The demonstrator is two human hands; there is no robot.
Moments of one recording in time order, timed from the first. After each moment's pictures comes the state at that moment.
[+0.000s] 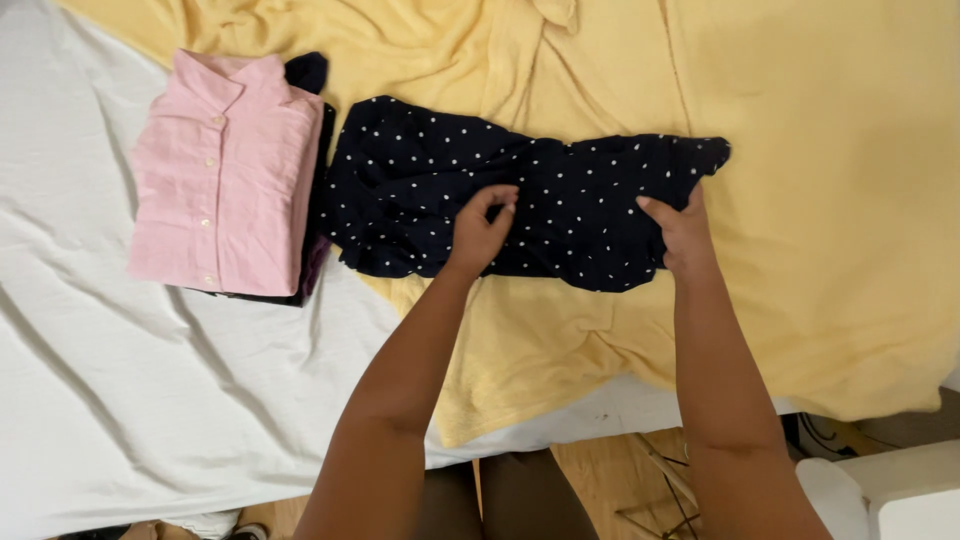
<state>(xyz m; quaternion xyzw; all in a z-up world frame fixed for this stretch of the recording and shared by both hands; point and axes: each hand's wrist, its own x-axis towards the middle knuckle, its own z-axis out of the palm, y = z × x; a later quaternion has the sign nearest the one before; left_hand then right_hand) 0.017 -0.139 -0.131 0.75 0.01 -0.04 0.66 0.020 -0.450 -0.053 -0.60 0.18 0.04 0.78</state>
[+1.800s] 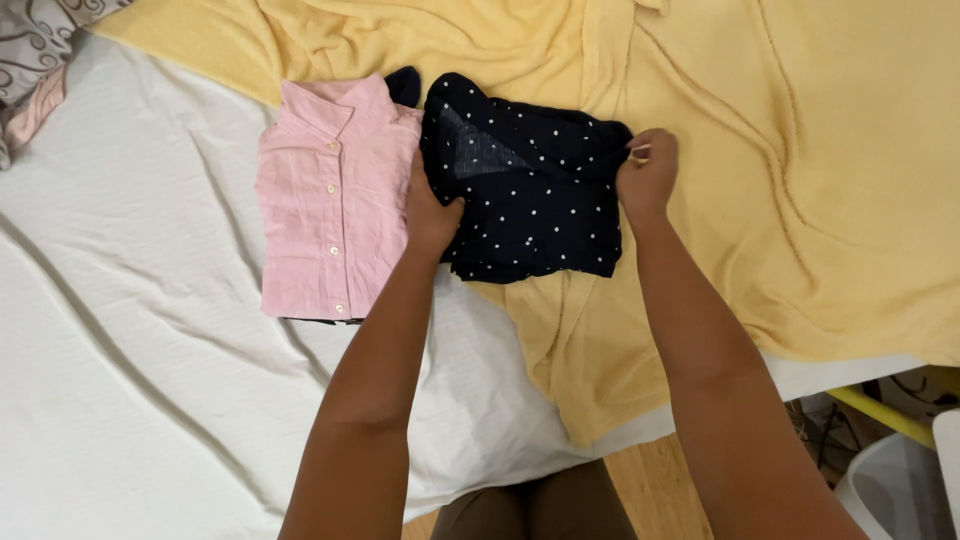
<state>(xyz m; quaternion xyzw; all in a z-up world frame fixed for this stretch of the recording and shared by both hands) 0.068 0.109 -0.062 0.86 0.04 0.01 0.51 0.071 -0.232 -0.102 -0.90 0.12 -0.20 0.37</state>
